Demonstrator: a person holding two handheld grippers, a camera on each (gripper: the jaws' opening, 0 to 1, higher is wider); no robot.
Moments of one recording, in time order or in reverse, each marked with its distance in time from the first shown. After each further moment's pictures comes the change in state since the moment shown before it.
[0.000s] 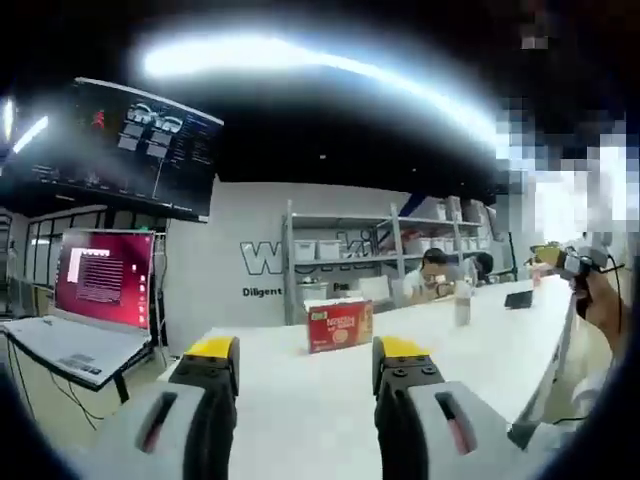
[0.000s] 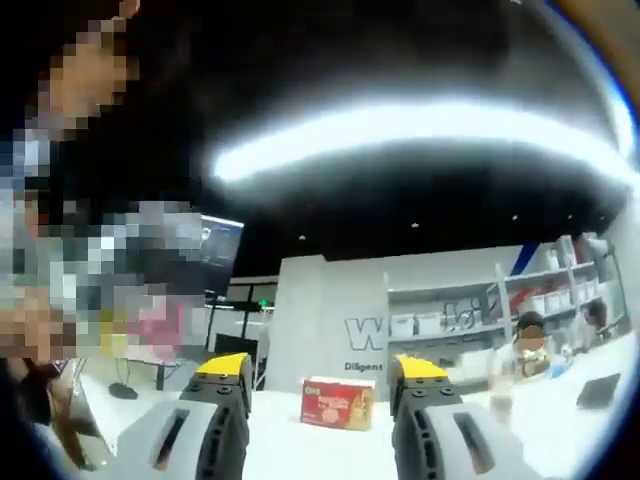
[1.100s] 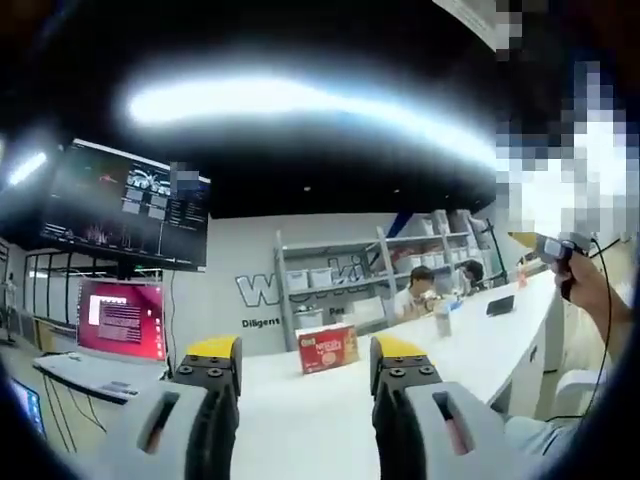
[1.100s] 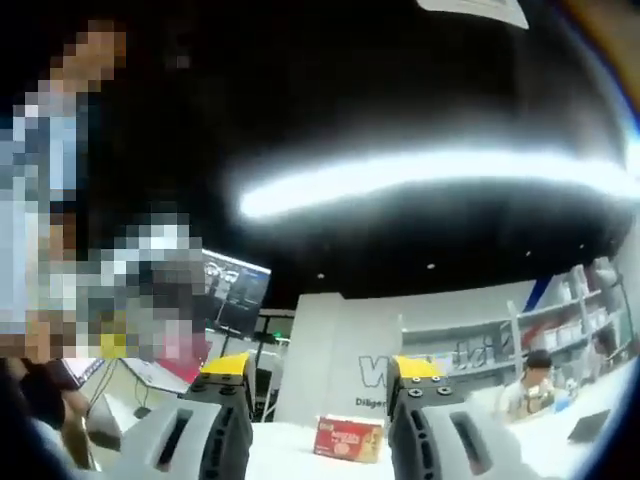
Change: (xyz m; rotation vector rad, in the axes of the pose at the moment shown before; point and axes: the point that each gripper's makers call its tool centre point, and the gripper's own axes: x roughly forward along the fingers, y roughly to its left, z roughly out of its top) left arm -0.105 -0.037 0.059 0.090 -0.122 -0.021; right arm -0.057 0.027 0.091 -0.040 -0.161 0.069
